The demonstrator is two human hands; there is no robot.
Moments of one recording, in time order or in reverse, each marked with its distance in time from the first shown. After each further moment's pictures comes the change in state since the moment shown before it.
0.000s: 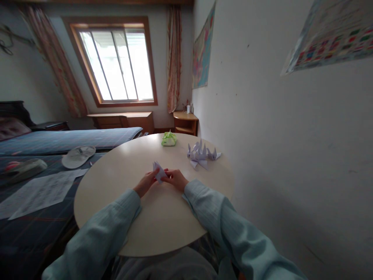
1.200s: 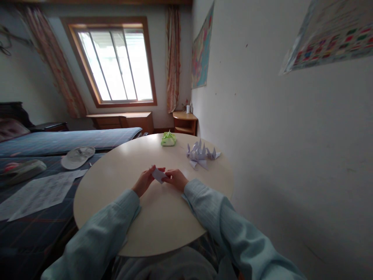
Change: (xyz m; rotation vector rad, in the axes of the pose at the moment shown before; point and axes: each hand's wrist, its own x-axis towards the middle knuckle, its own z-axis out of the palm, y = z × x) left_hand -0.005 0.010 0.001 0.031 0.052 0.101; right_hand 0.001 0.007 0.000 -0.101 0.025 -0.037
